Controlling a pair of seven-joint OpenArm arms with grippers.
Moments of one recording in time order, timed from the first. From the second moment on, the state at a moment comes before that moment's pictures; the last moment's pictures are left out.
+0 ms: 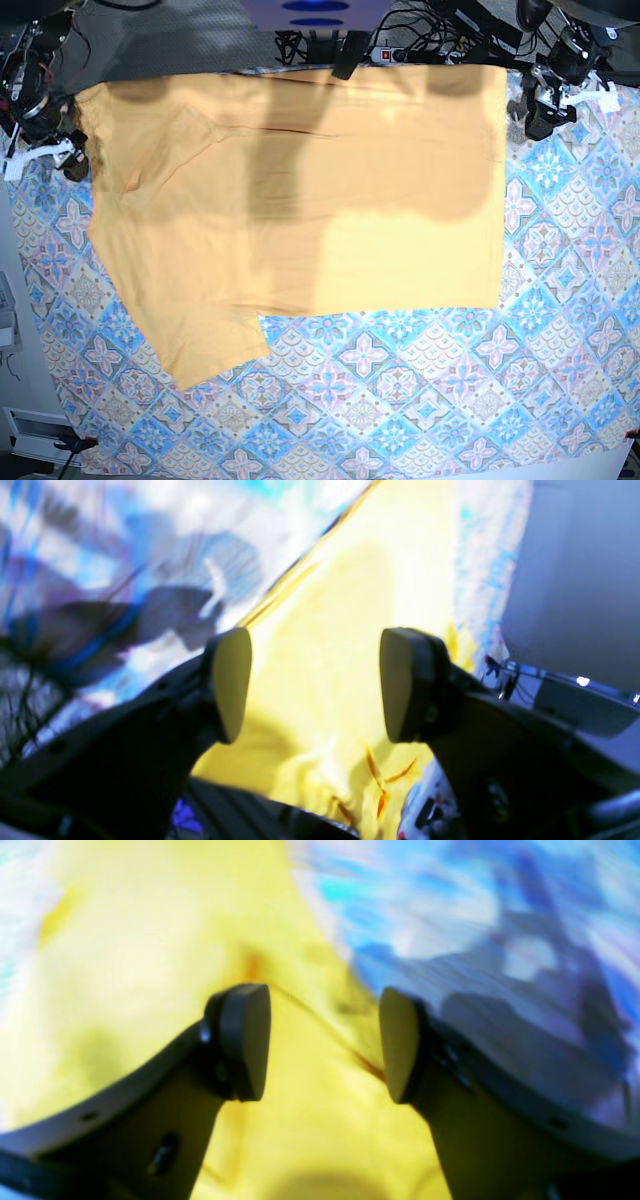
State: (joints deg) left arm 35.8 -5.8 -45.4 95.9 -77.2 -1.8 51.1; right arm -23.4 18.2 39.9 86.0 50.6 17.0 -44.5
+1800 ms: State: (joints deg) left arm -24.0 -12.7 -34.0 46.3 -32.8 -1.8 40.4; right arm 2.3 18.4 14.9 77.8 33.9 16.7 -44.3
